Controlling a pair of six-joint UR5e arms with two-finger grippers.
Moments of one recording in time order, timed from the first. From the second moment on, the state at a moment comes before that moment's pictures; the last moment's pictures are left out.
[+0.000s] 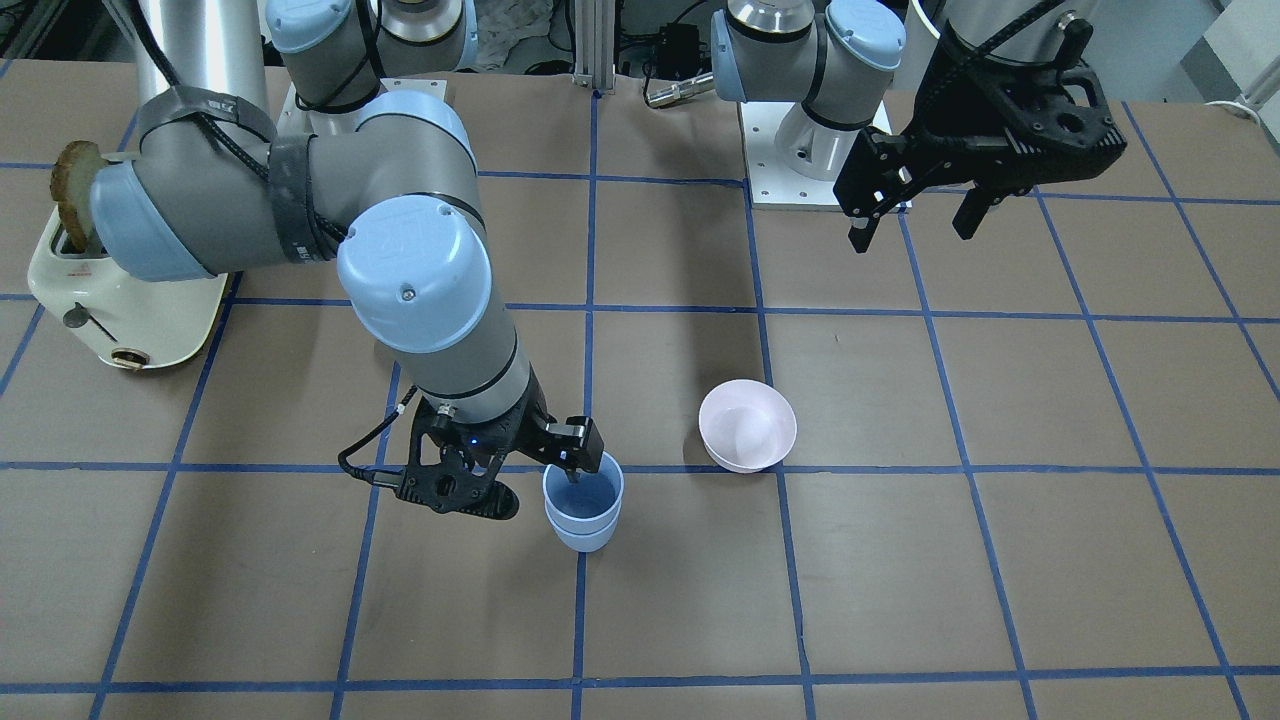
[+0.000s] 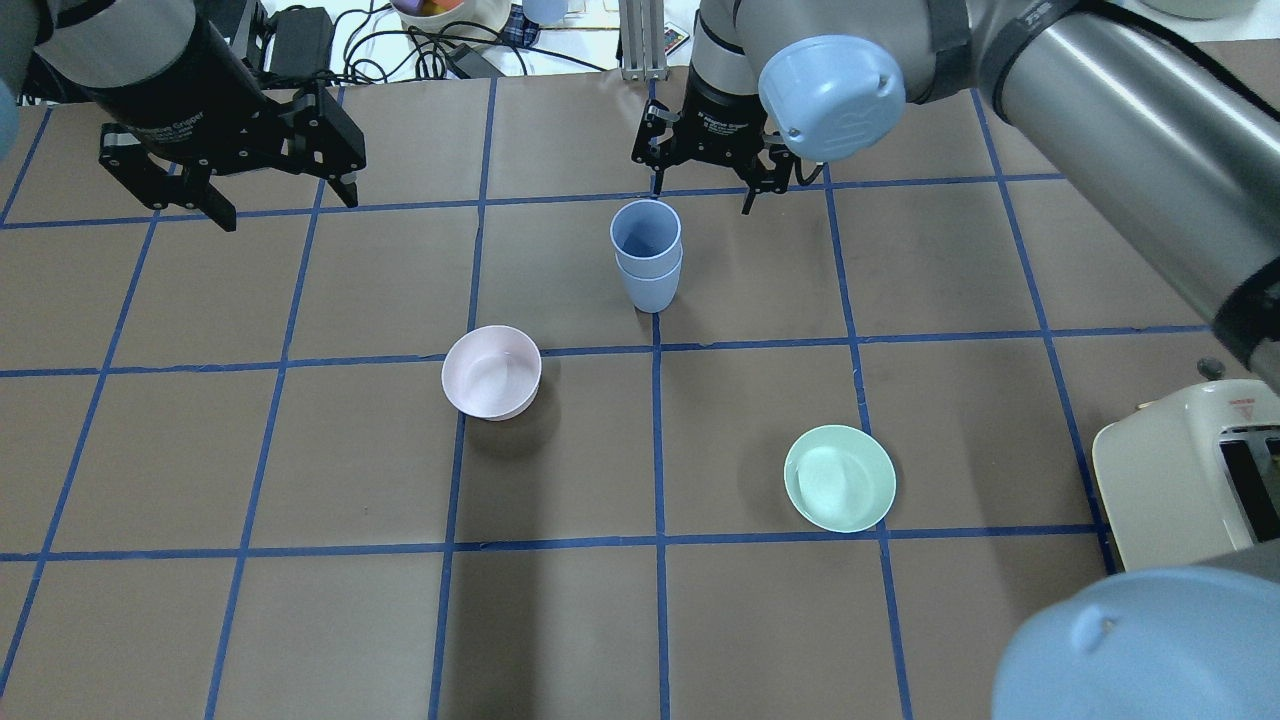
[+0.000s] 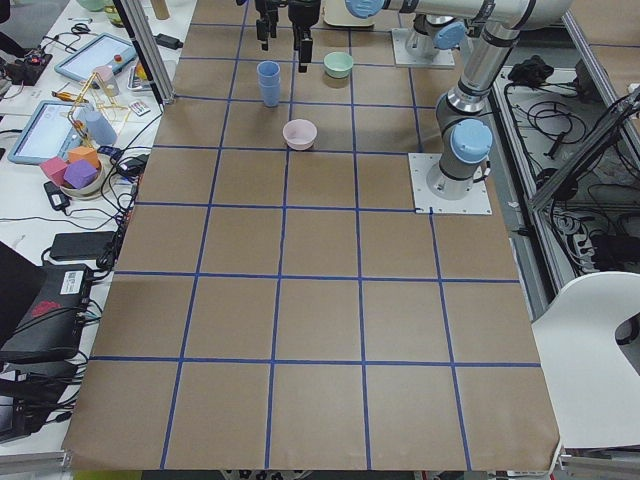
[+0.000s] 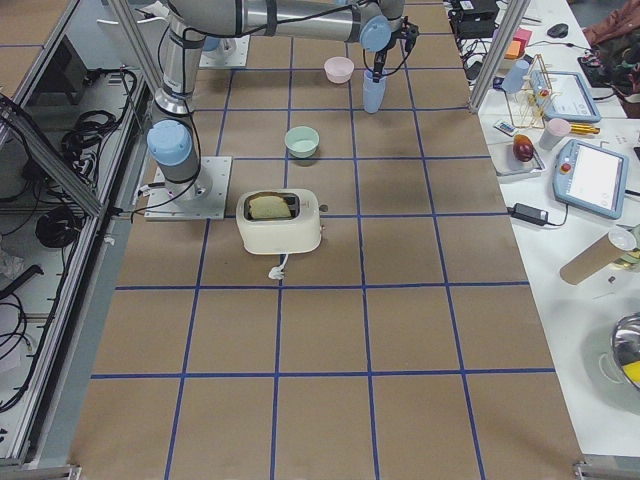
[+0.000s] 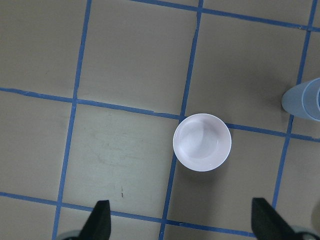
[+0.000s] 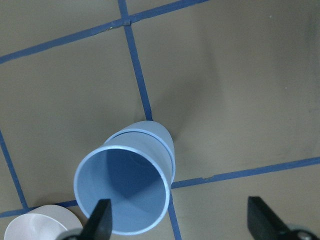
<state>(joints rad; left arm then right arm) -1.54 -1.52 -1.53 -1.56 1.59 -0.15 1.79 -1.17 1.34 -1.79 -1.45 0.45</state>
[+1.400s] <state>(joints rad) -1.54 -1.52 -1.53 -1.56 1.59 -0.15 1.61 -1.57 1.60 -1.53 -1.59 -0.01</state>
